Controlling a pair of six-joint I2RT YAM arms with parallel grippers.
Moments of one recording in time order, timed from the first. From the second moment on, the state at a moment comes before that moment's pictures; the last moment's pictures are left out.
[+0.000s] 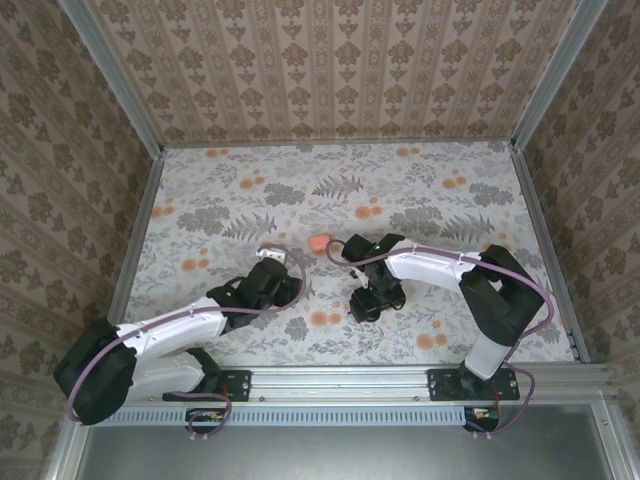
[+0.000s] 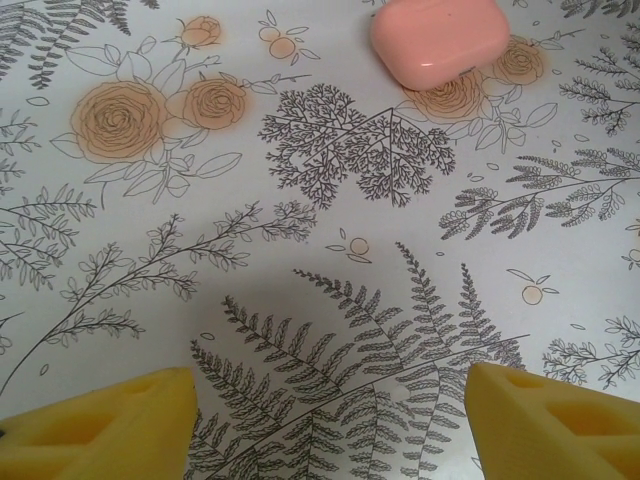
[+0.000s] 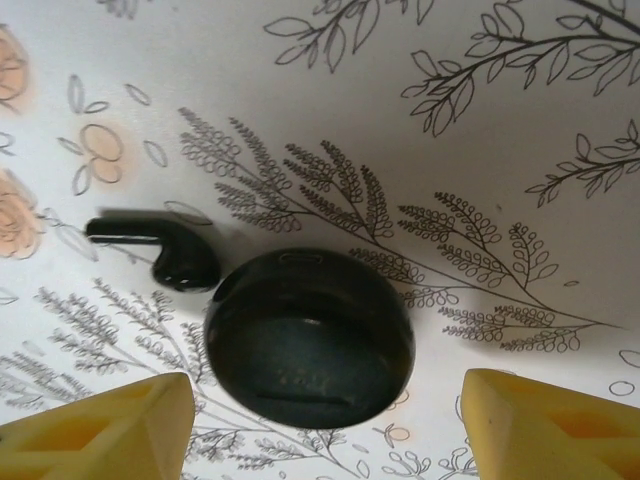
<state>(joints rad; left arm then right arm) -0.85 1.12 0.46 -0.19 -0.29 -0.46 0.75 1.71 1.05 -0.94 -0.12 0.35</state>
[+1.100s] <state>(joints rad) -0.86 1.01 0.27 0.17 -0.19 -0.24 0.63 1.35 0.87 -0.53 -0.14 0.48</state>
